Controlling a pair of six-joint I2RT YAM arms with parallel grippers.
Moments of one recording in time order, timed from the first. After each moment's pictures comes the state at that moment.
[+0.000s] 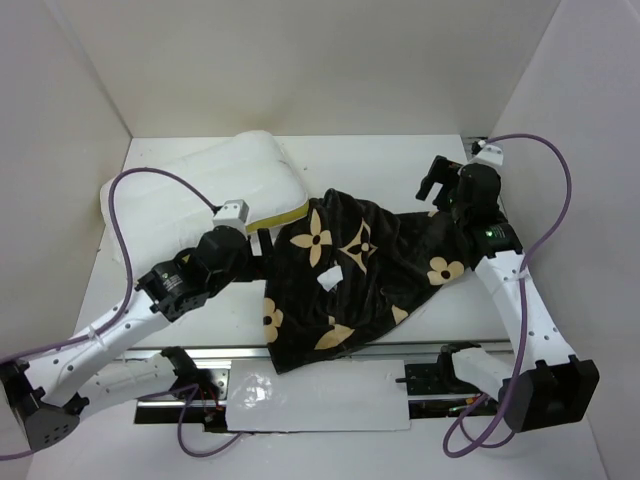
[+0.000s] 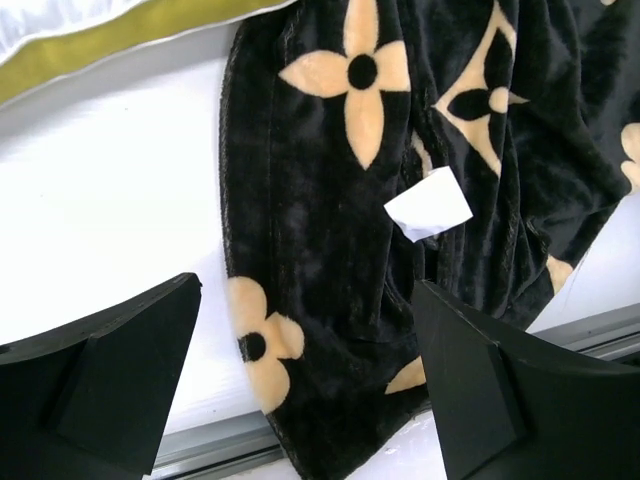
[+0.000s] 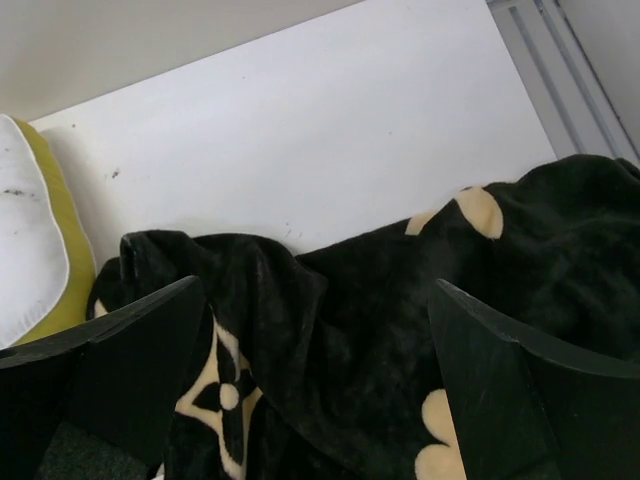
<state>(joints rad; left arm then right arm) -0.77 0.92 0.93 -0.65 -0.34 -0.66 0.13 1.07 1.02 -0.30 0.23 0.34</state>
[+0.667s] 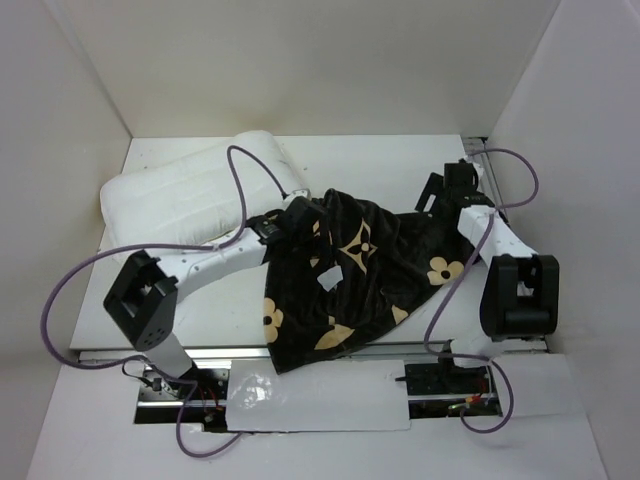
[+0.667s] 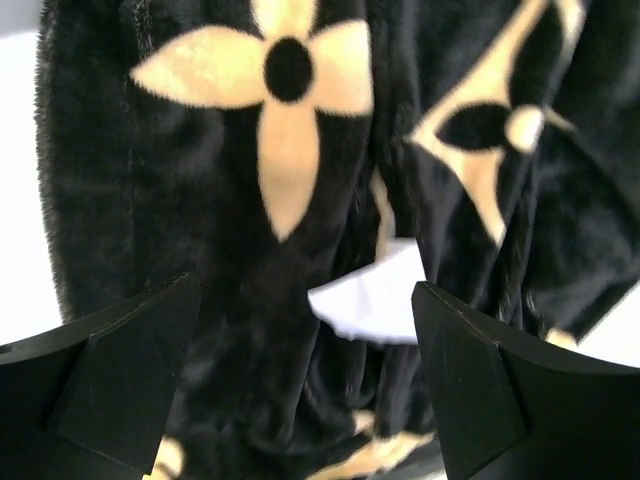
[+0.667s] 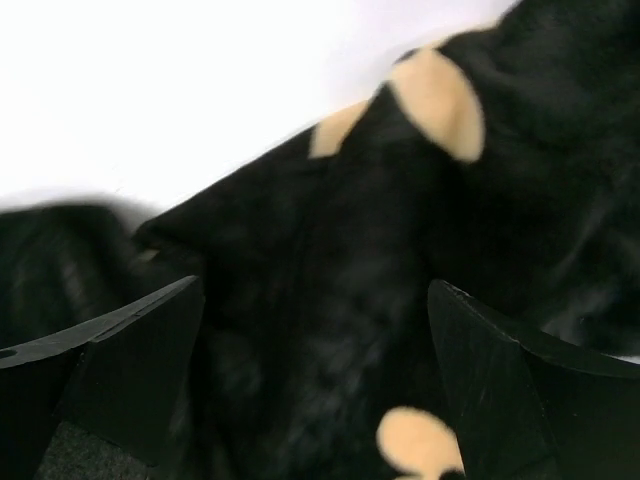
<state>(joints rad) -0.76 1.61 1.21 -0.51 -0.22 -0.76 0.01 1.52 1.05 -0.32 0.21 0.39</state>
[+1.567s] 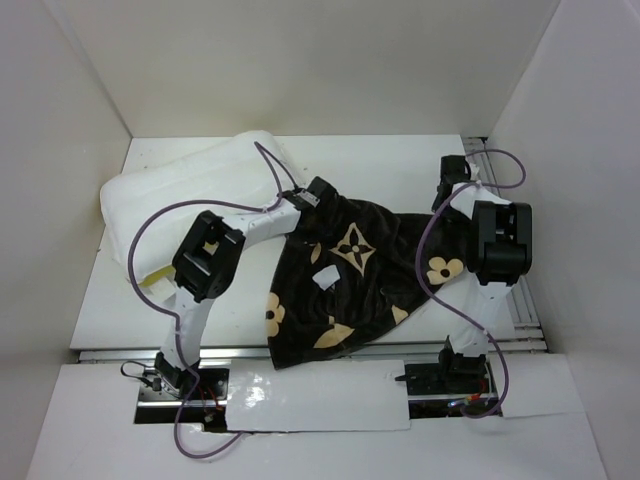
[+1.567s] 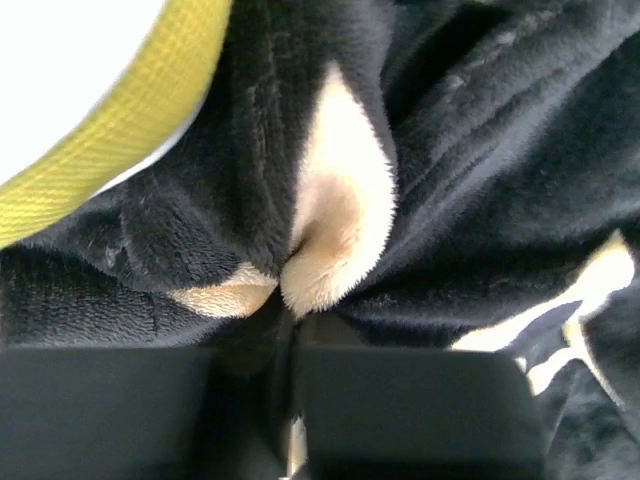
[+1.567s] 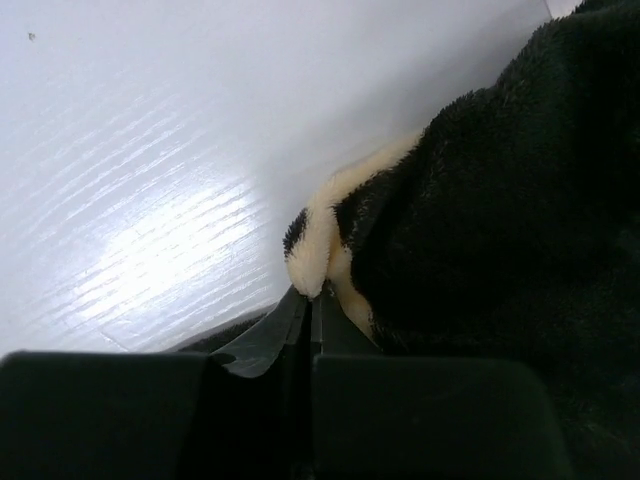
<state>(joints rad) -0.64 2.14 1.61 -0.56 -0.14 -0.87 -0.08 2.01 1.34 -0.29 0.30 0.35</state>
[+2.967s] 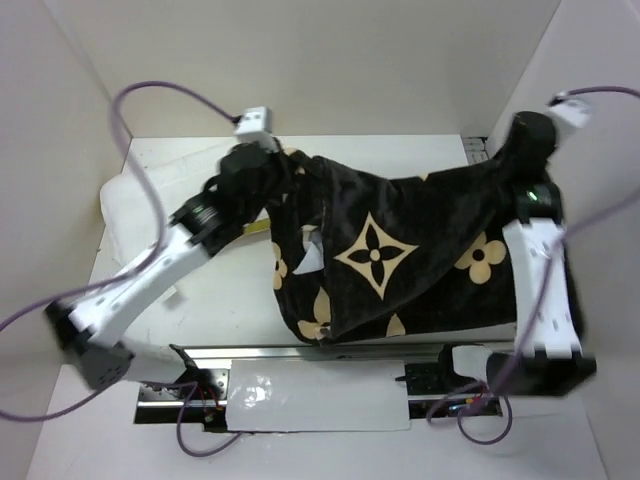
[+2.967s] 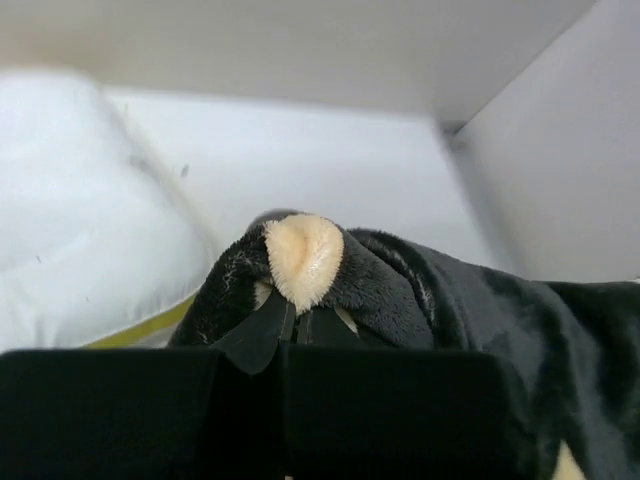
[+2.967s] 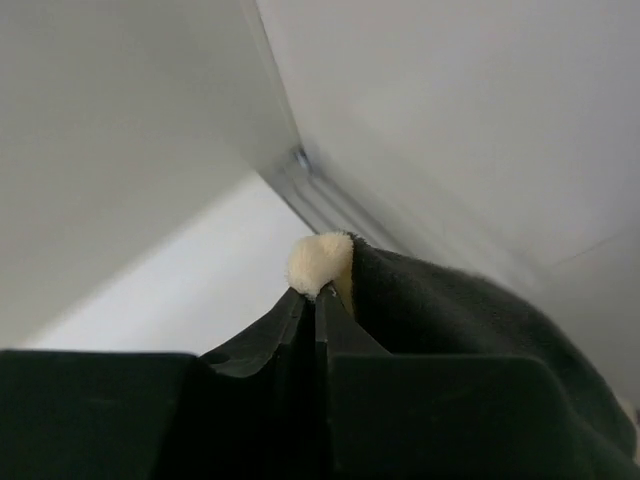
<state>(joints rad) -0.76 1.25 1.48 -0.34 -0.47 -0.47 -0.04 1.15 1.61 -0.57 0.61 0.31</state>
